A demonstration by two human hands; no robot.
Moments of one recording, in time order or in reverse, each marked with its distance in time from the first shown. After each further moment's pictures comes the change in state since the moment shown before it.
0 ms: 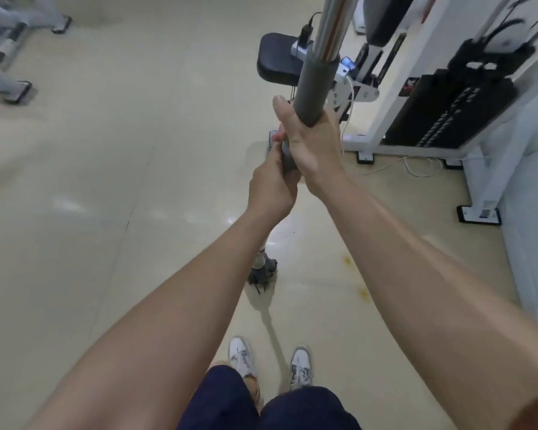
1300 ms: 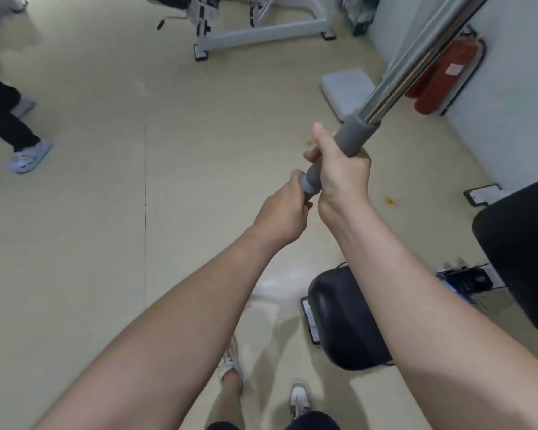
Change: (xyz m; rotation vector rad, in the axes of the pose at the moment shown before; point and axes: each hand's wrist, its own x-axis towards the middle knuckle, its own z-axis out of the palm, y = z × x) left_hand 0.952 0.073 -0.092 0.418 -0.475 0.409; right_hand 0.882 -0.049 0.234 0.350 0.653 0.225
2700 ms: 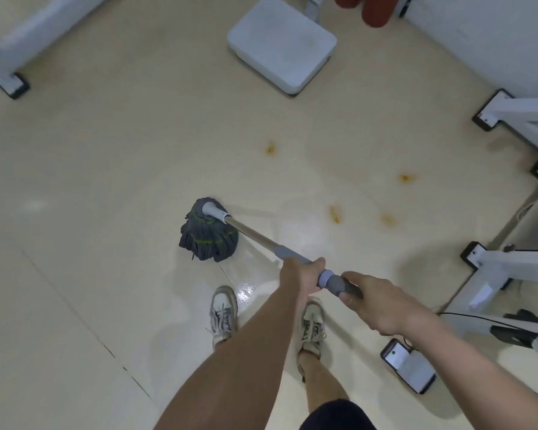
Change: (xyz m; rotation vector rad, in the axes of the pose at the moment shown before) left_hand 0.502 -0.240 0.092 -0.531 -0.717 -0.937; right_hand 0.425 0.134 0.132 -1.205 -0.310 0.605
